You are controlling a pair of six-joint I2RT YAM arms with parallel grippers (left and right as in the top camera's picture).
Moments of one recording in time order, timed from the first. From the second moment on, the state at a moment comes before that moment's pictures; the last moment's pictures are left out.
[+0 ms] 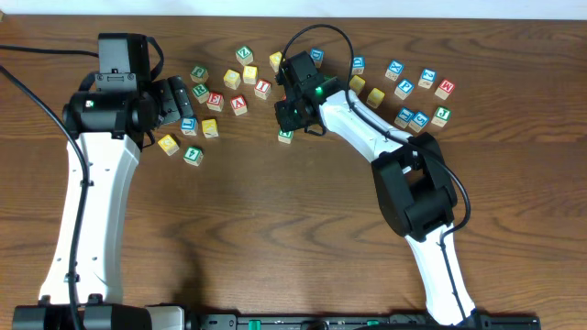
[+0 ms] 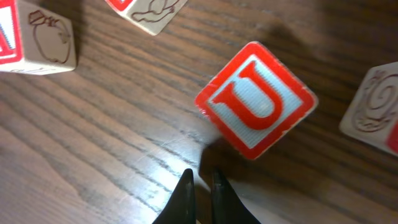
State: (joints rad) left arm 0.01 1.51 1.49 -0.97 -0.17 -0.28; right arm 0.54 2.37 1.87 -0.61 -0.16 0.25
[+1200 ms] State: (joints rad) left arm 0.01 1.51 1.49 -0.98 -0.17 -0.28; right arm 0.50 2.19 1.90 -0.88 -0.24 0.21
